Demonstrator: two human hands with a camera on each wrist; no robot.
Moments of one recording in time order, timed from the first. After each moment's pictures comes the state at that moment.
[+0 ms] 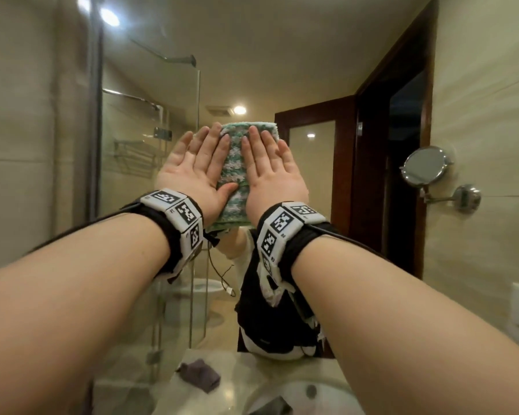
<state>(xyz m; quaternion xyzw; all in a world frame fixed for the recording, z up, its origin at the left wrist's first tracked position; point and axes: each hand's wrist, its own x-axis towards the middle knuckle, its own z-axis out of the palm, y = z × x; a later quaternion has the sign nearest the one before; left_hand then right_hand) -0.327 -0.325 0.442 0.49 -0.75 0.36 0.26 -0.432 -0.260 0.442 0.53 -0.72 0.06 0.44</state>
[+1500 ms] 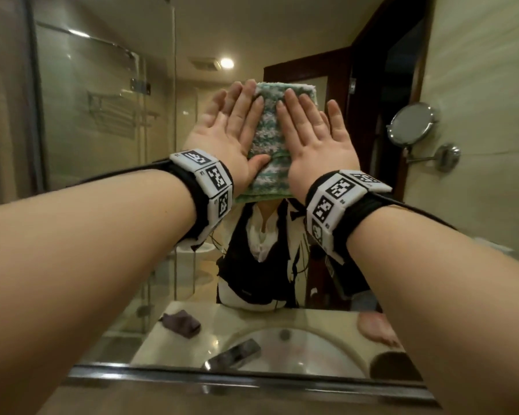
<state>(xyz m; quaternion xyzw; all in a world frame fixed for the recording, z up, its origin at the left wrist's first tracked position) -0.403 -0.273 0.420 0.42 -0.79 0.37 0.26 -0.520 -0.199 0.413 0.49 -0.74 0.03 0.46</state>
